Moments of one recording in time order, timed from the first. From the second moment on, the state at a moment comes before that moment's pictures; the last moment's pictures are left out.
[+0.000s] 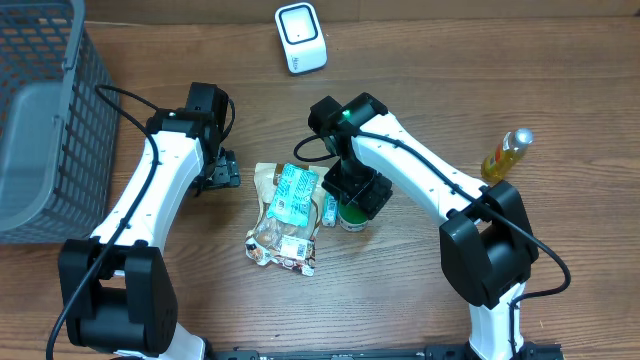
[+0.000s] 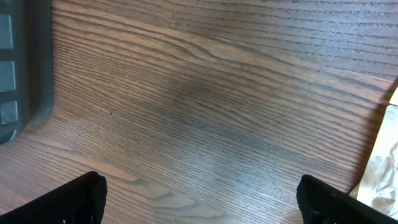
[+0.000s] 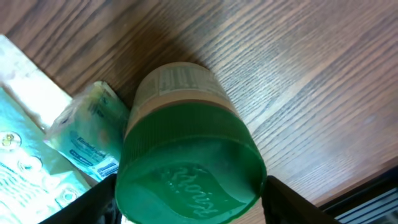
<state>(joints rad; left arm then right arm) -0.13 1.74 1.31 -1.07 -0.33 -0.36 0.63 2.07 1.73 -1.41 -0.07 1.29</state>
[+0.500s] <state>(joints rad) -0.13 1.74 1.31 -1.07 -0.33 -0.36 0.63 2.07 1.73 -1.41 0.03 1.29</state>
